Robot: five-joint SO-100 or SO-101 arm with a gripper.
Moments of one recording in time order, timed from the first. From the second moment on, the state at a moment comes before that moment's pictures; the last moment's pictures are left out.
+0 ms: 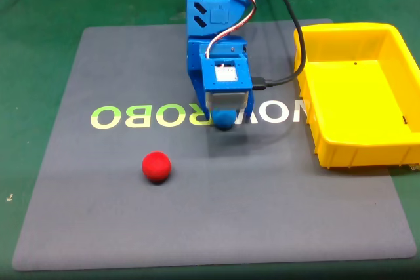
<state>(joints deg) 5.3 69.5 87.3 39.6 -94.1</state>
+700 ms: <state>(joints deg) 5.3 66.3 83.8 40.2 -94.3</state>
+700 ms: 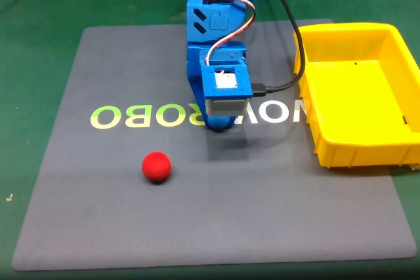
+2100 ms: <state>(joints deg) -26.9 89.3 83.7 47.9 -87.4</state>
